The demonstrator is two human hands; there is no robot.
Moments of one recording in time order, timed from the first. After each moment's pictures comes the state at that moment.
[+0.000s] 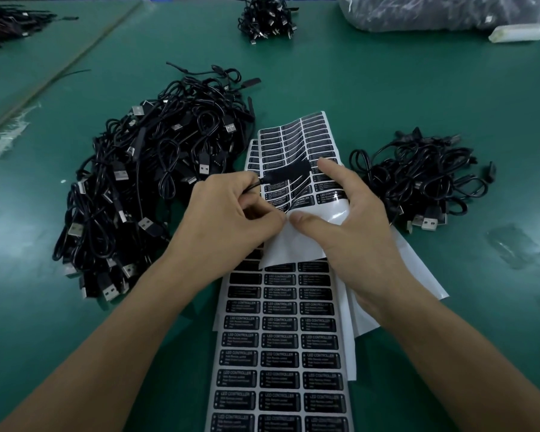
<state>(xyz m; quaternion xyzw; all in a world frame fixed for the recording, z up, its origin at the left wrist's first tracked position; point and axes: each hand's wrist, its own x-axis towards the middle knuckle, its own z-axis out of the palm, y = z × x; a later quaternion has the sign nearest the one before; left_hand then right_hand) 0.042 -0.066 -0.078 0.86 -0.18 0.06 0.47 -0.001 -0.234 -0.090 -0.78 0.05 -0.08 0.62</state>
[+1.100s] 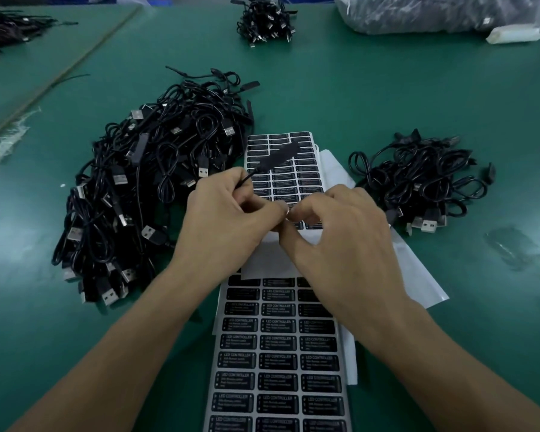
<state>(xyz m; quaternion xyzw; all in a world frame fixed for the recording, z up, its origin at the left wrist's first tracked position) 0.037 -0.074 -0.070 0.83 -0.10 0.04 0.55 -0.013 -0.214 -0.079 -0.93 -0.02 -0.24 0.27</state>
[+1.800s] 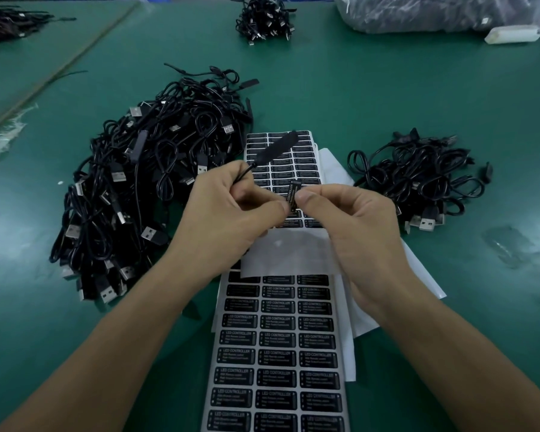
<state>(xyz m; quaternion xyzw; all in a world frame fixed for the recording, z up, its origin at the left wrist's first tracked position) 0.035 -0.071 -0.064 0.76 -0.15 -0.03 0.63 -0.005 -0.223 -0.070 -0.68 0.09 -0.09 0.72</state>
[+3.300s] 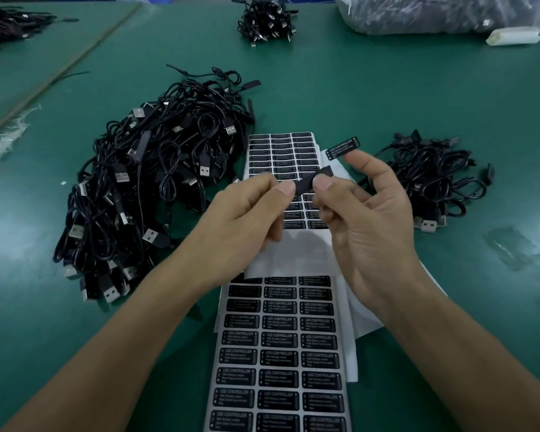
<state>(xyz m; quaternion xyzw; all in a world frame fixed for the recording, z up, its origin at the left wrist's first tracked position) 0.034 -0.071 -0.065 0.80 -0.22 -0.08 0.56 0.000 -0.226 -0.071 -0.49 0.04 -0.12 0.86</state>
